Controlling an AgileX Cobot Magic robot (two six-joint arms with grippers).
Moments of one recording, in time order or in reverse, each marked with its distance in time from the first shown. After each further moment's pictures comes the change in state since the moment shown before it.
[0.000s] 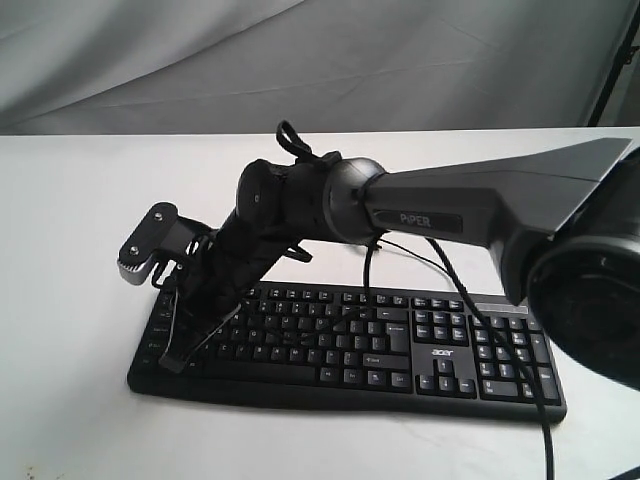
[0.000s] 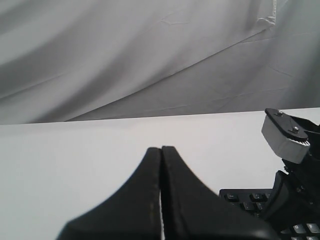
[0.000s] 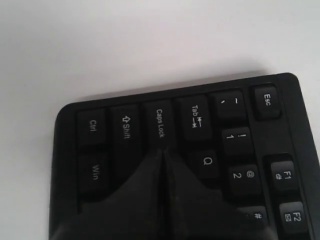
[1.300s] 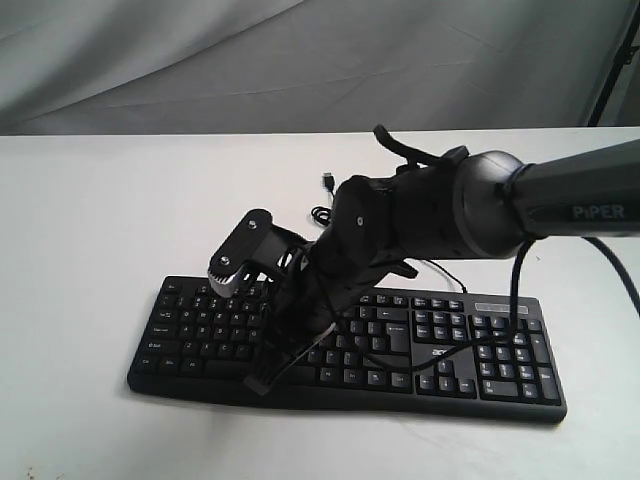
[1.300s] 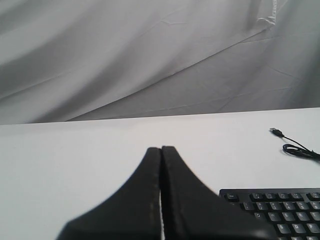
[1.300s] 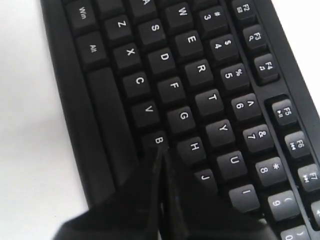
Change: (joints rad) left arm 0.000 0.000 0.000 0.000 0.000 0.000; right arm -0.045 -0.315 0.470 -0.142 -0.159 0.191
